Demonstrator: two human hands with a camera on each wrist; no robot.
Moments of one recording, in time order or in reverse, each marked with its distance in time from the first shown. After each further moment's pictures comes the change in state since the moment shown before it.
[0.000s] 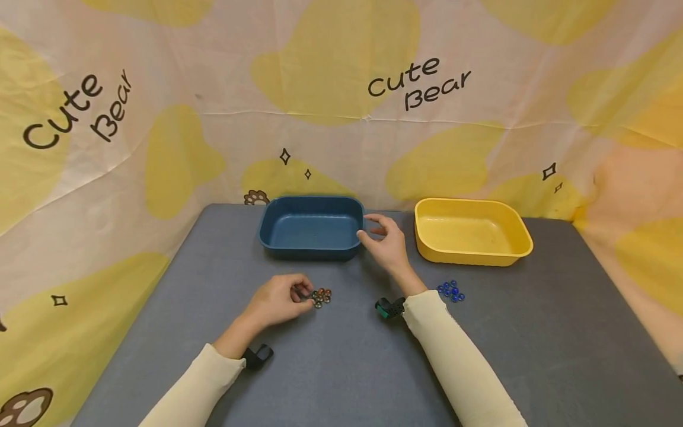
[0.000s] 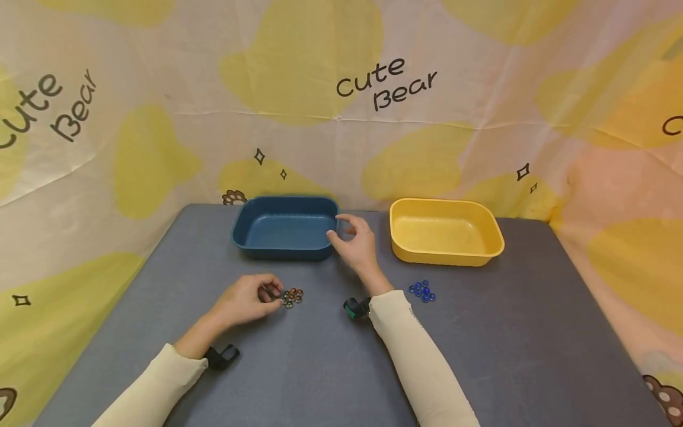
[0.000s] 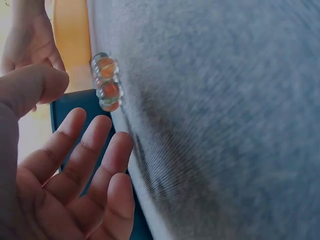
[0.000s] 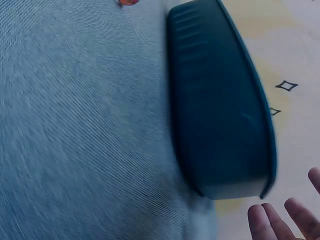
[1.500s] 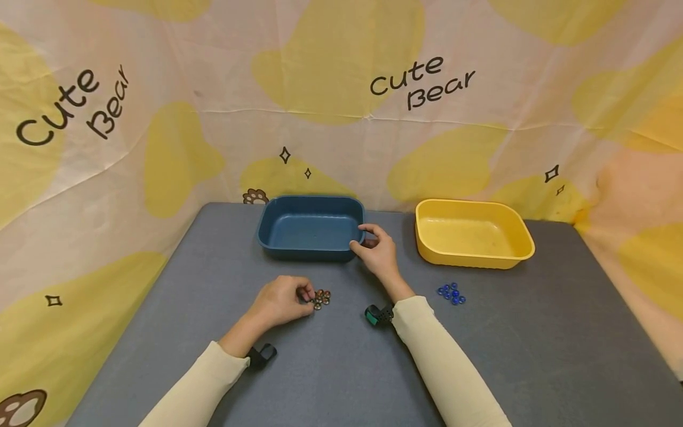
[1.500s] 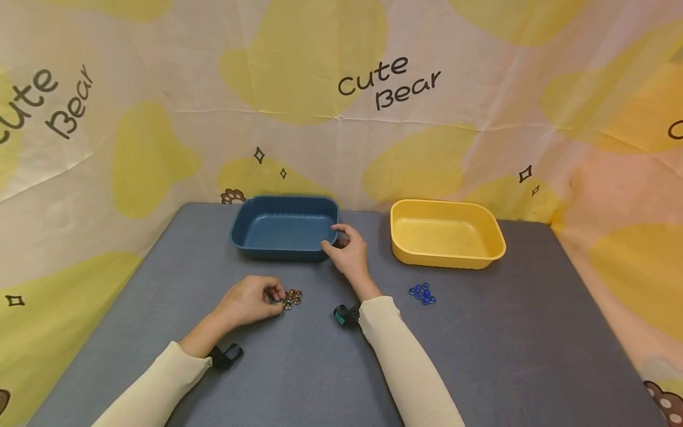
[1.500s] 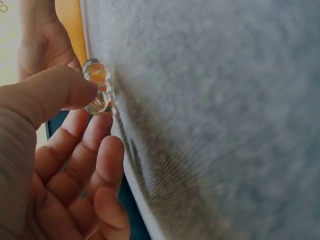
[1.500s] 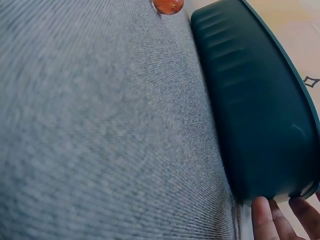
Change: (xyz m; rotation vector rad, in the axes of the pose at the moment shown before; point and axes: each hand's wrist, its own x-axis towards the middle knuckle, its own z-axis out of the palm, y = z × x) left_hand 0.007 0.002 0.006 0.135 -0.010 0.006; right_hand -0.001 0.020 0.028 0.054 0.025 0.127
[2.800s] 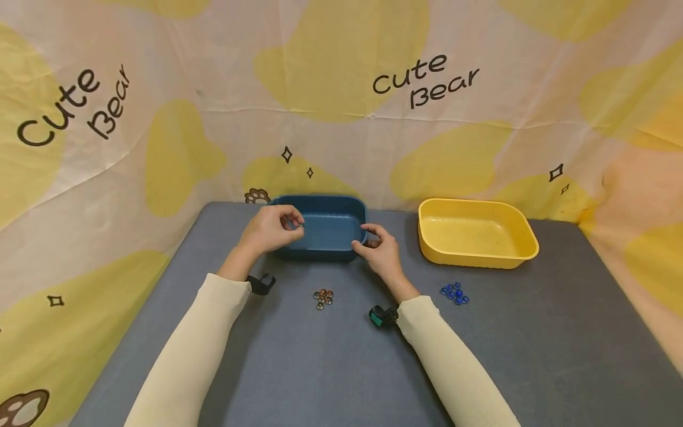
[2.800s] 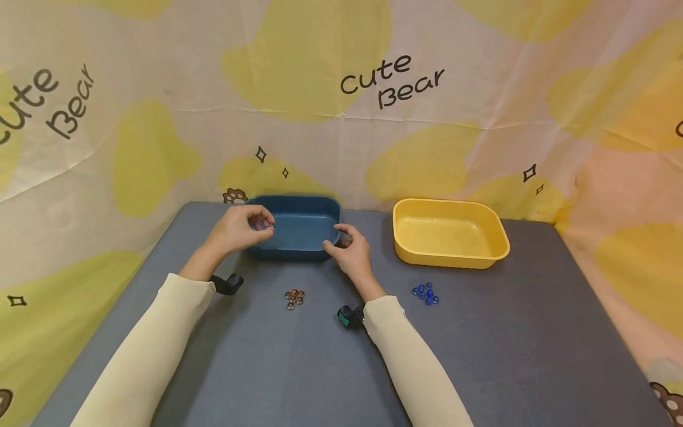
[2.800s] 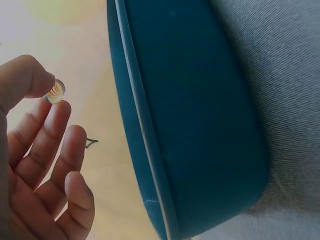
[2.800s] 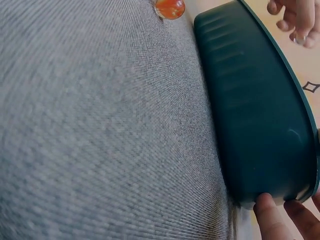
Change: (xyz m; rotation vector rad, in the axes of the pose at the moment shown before) left_hand 0.082 -0.019 -0.089 -0.101 0.165 0.019; right_hand -0.001 -0.001 -0.003 0.030 -0.053 0.028
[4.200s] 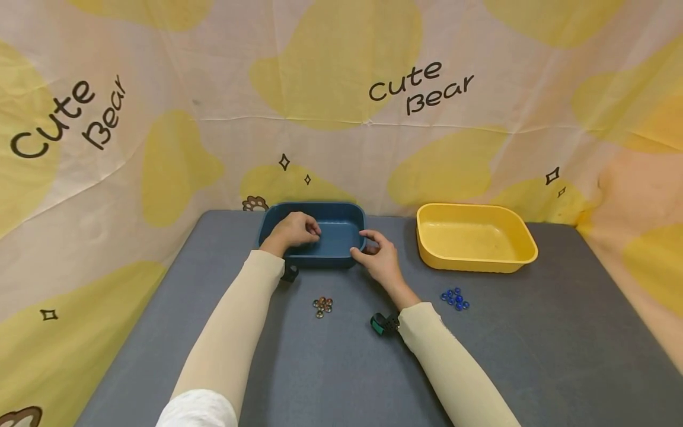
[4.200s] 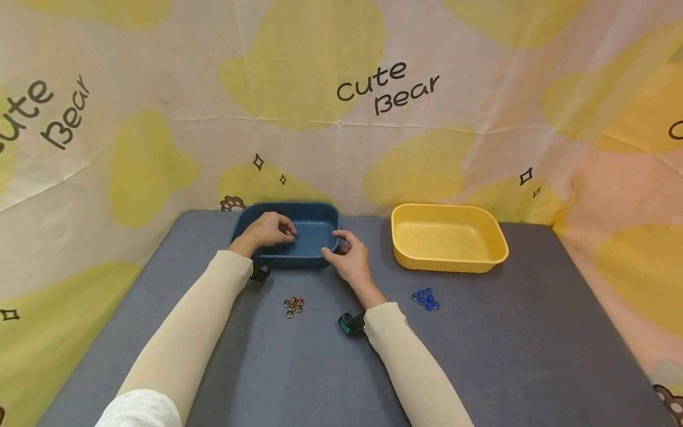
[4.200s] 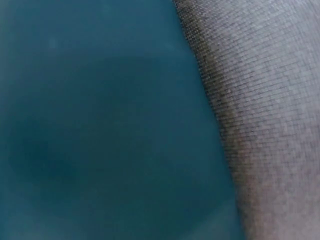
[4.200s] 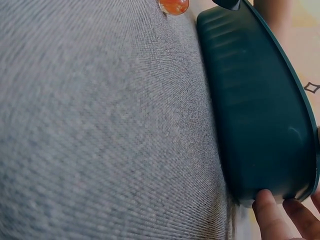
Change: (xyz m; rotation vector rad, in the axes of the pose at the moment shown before) left_hand 0.072 -0.030 0.054 0.100 -0.297 -0.105; right_hand 0.000 -0.002 0.001 0.000 0.008 -0.004
